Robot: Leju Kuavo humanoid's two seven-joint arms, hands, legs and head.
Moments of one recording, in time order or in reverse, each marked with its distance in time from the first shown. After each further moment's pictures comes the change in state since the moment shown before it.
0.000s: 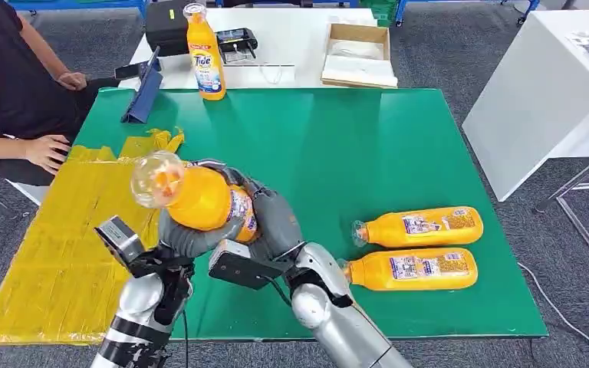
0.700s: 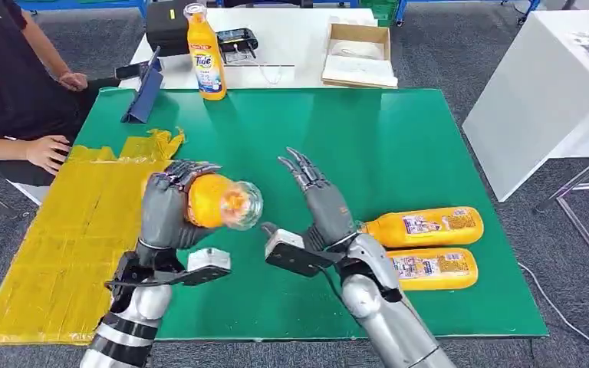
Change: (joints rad) left arm 0.004 0.069 0.046 0.054 -0.953 0.628 0.047; right arm 0.047 -0.184 -0.142 -0.179 0.040 0.037 -0.020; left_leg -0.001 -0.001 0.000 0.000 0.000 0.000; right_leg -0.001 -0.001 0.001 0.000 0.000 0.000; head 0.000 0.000
